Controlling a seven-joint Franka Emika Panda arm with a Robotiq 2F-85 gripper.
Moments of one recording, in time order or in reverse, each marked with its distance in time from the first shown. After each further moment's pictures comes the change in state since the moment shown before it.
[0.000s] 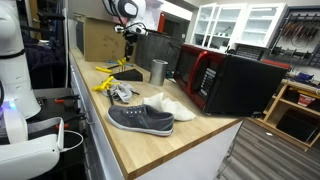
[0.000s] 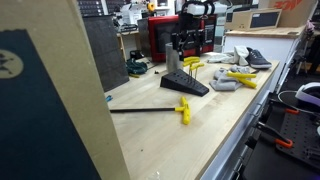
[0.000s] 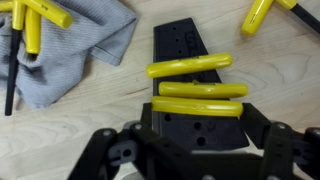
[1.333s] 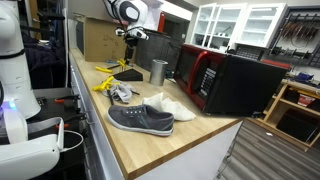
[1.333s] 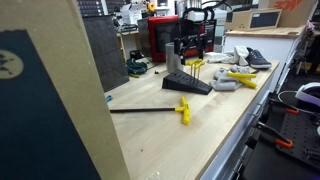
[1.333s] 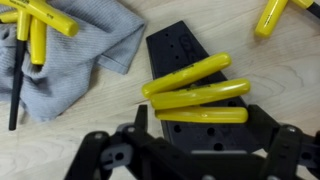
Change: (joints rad) arm -0.010 0.038 -0.015 -0.003 0.011 -0.004 0.008
